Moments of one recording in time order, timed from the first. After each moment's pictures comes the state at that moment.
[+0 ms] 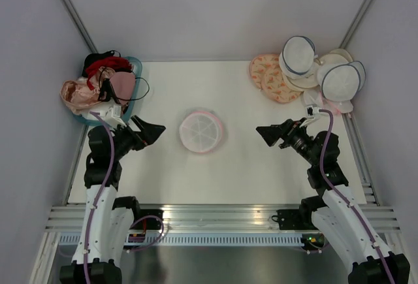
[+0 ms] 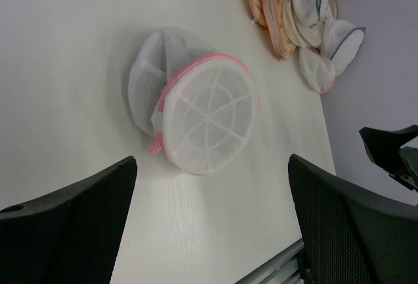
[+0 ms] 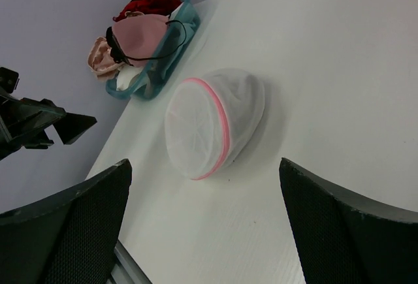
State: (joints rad) left arm 0.10 0.63 0.53 -0.21 0.60 -0.62; right arm 0.19 0.64 0.39 0.22 -0.47 0.68
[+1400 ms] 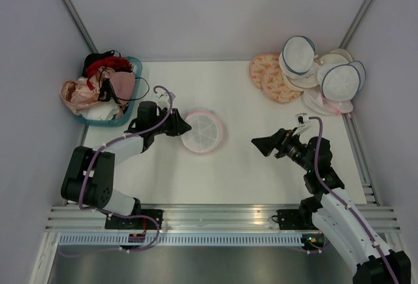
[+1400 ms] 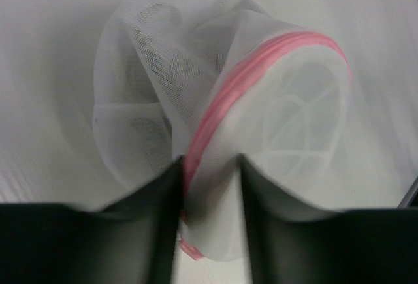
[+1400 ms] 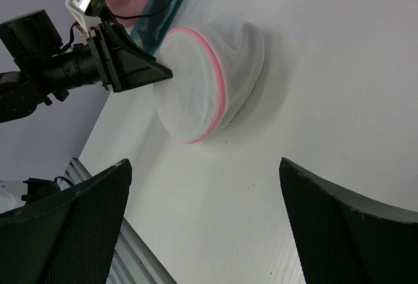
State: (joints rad) left arm -0.23 1.47 0.66 0.24 0.50 -0.32; right arm 0.26 0.60 0.30 0.16 -0.46 0.67
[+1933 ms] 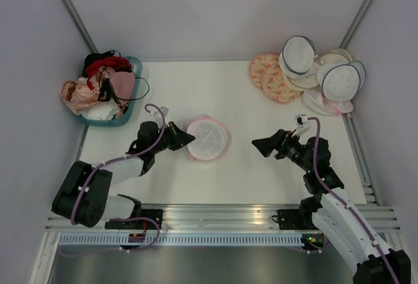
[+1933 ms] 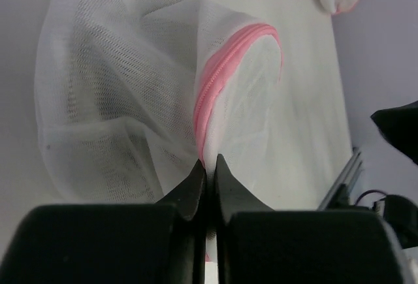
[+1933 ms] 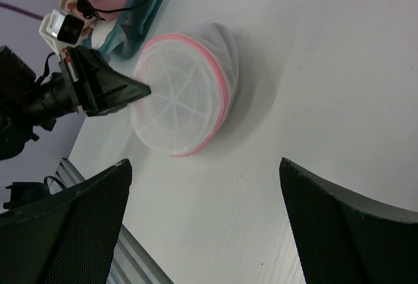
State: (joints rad) left arm -0.32 1.38 0.47 0.50 0.50 -0.66; right arm 0.26 0.61 0.28 0.13 -0.43 0.66
